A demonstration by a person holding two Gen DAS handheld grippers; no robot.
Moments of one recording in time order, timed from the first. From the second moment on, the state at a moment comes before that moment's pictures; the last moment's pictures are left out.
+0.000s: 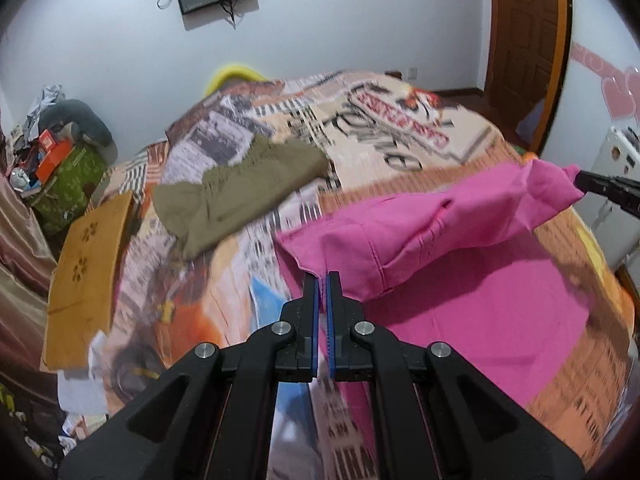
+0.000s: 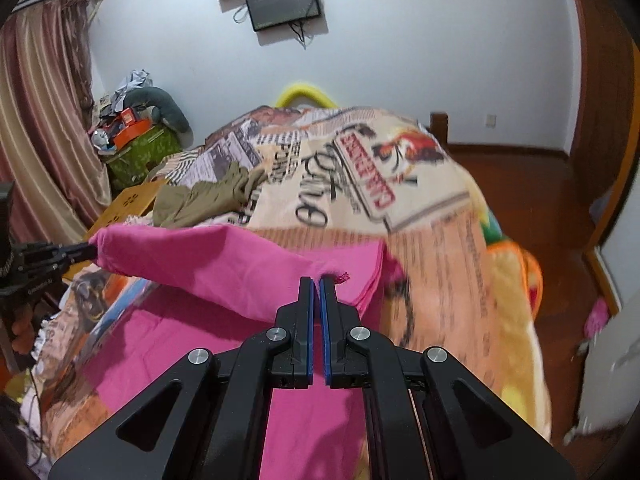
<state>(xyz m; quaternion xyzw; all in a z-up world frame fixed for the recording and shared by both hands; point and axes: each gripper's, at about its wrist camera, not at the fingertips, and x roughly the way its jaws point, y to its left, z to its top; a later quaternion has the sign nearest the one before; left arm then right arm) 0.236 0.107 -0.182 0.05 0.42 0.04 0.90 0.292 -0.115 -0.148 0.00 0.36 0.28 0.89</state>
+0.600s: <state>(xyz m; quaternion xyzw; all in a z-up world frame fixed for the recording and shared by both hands) 0.181 0.100 -0.243 0.06 0.49 0.03 0.87 0.235 -0.136 -0.209 -0.01 0.44 0.24 0.86</state>
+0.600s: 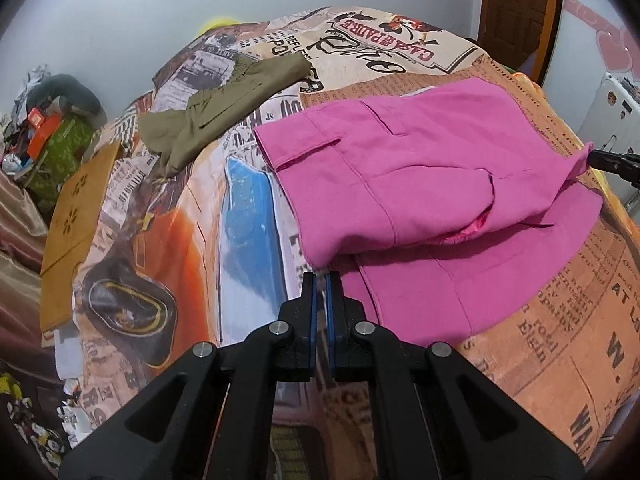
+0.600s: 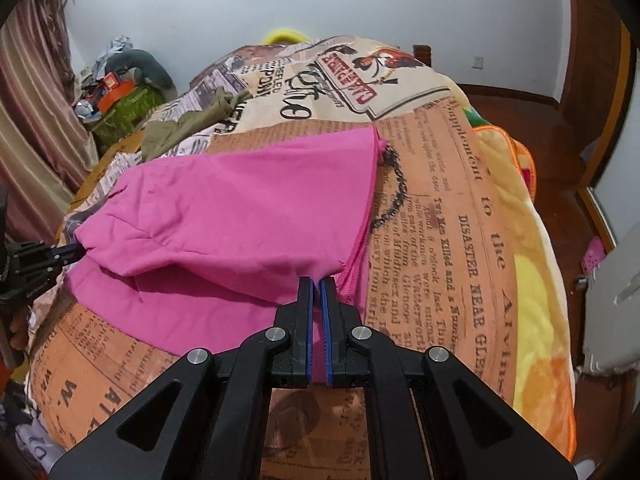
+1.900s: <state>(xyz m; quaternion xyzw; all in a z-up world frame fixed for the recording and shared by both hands) 0.217 0.007 -0.241 0.18 0.48 -0.06 0.85 0.229 -0.041 -0.220 -0.13 0.45 0.33 0.82</state>
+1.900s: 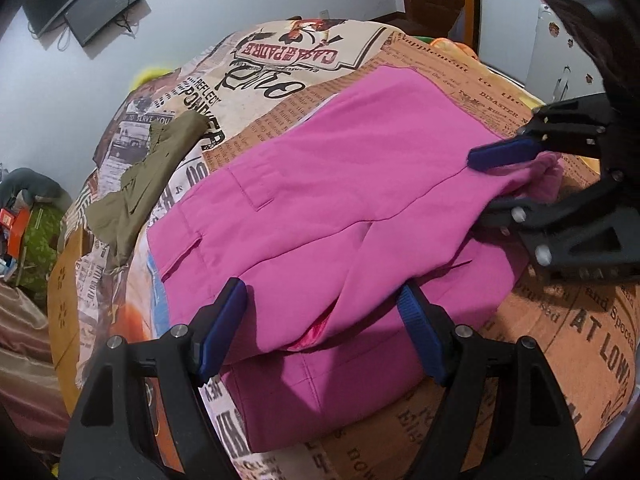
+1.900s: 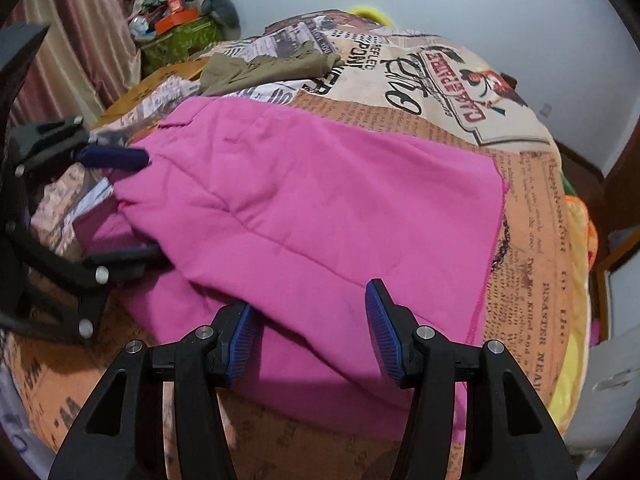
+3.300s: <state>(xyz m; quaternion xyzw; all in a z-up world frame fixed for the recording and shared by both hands) 0.184 -0.013 -0.245 0.16 0.48 -0.08 0.86 0.197 -0.079 -0.216 -0.13 0.43 0.32 0.84</state>
